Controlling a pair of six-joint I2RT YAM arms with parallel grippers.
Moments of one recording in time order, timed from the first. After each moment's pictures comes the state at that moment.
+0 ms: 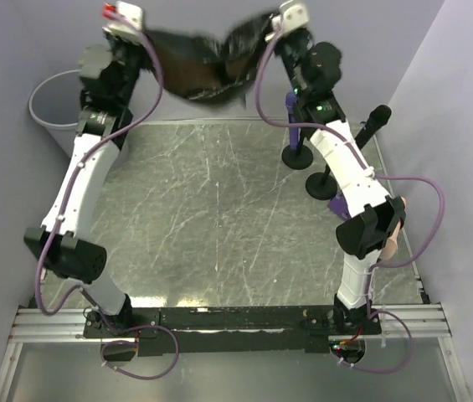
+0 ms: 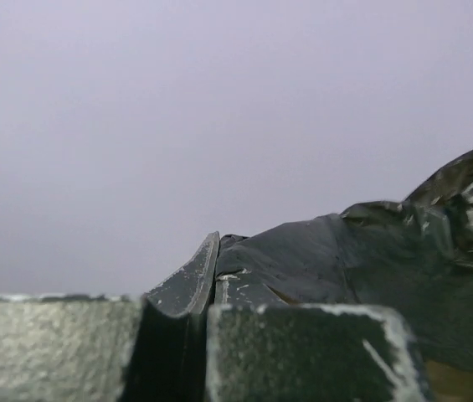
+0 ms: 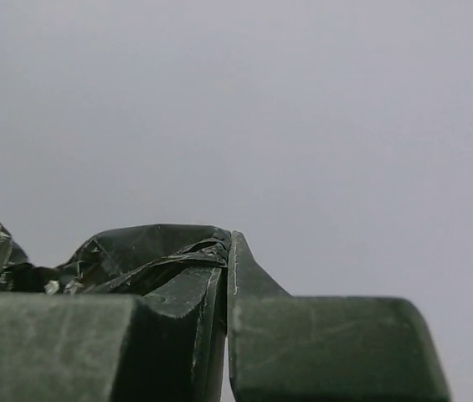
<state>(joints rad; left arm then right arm) -0.24 1.67 1.95 0.00 -0.01 0.17 0.42 1.90 2.16 0.20 0.02 -0.46</state>
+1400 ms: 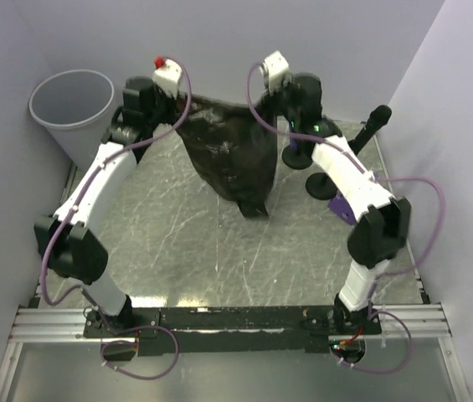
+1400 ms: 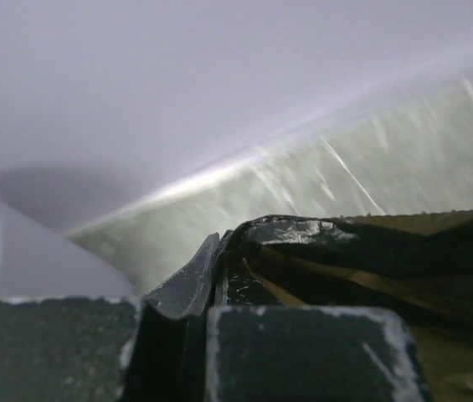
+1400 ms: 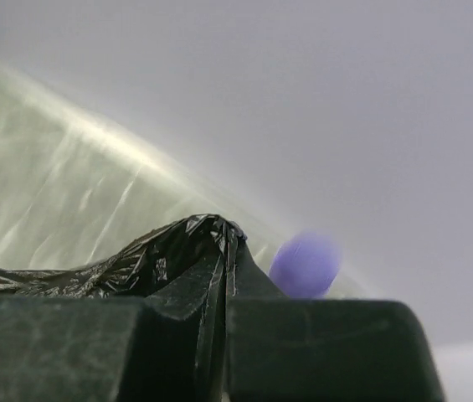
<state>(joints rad) -0.31 1.62 1.63 -0.25 -0.04 0.22 0.39 1.72 1.68 -0.12 0.02 -0.40</state>
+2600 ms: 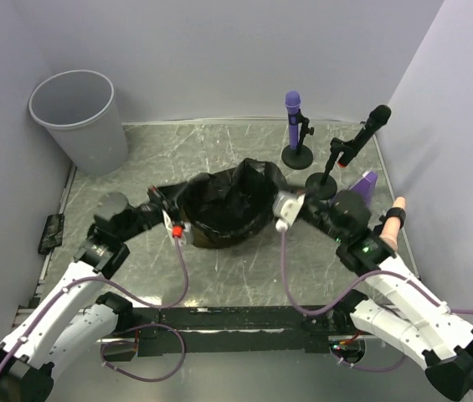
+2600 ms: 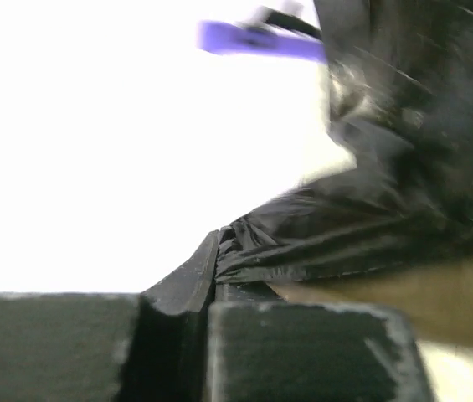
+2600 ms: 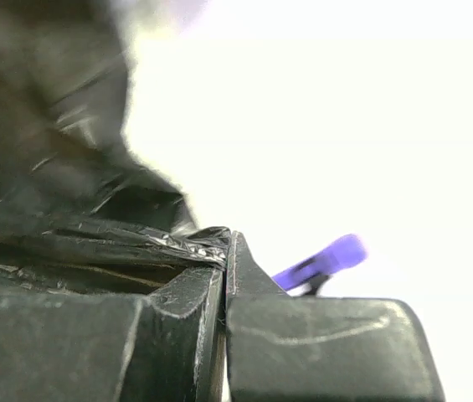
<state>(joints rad) -0.44 0.76 0.61 0.08 0.52 1.27 0.60 0.77 0.72 -0.01 -0.28 -0.95</state>
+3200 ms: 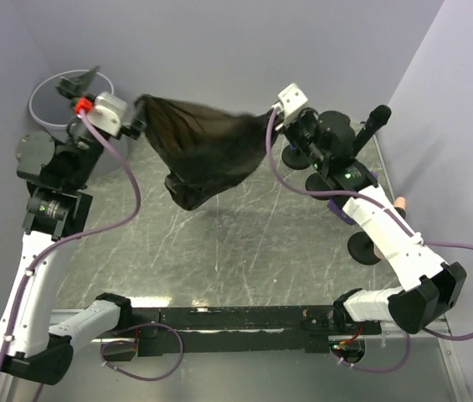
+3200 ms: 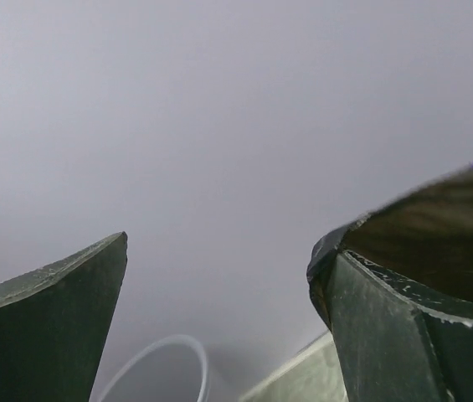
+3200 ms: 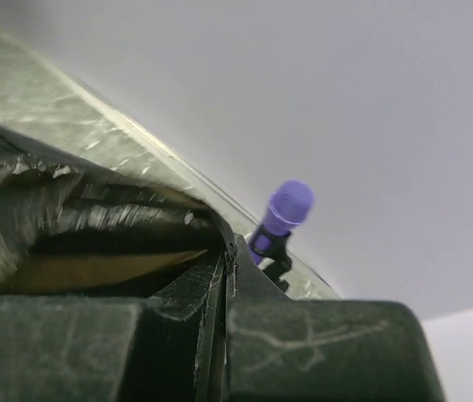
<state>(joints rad) -0.31 1.02 1.42 0.02 0.19 0.53 0.50 1.28 1.34 -0.09 0.06 -0.53</state>
